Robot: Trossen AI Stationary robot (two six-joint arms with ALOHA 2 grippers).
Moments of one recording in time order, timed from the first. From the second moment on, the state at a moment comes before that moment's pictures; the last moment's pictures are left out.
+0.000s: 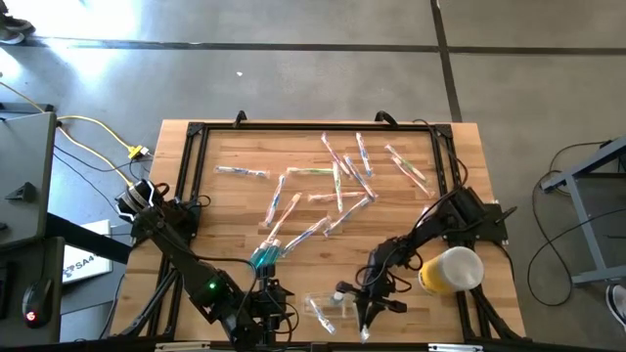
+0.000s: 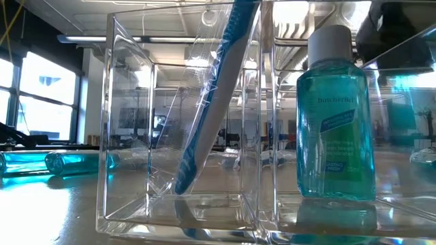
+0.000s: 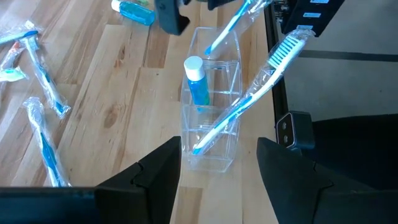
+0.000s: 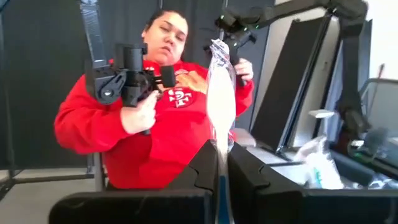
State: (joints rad) left arm -0.81 1.75 1.50 -0.60 -0.61 -0.69; right arm 0.47 2.03 0.76 1.47 -0.81 -0.02
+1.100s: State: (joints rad) left arm -0.81 1.75 1.50 -0.60 -0.61 -0.69; right arm 0.46 2.09 0.76 1.48 -0.74 0.14
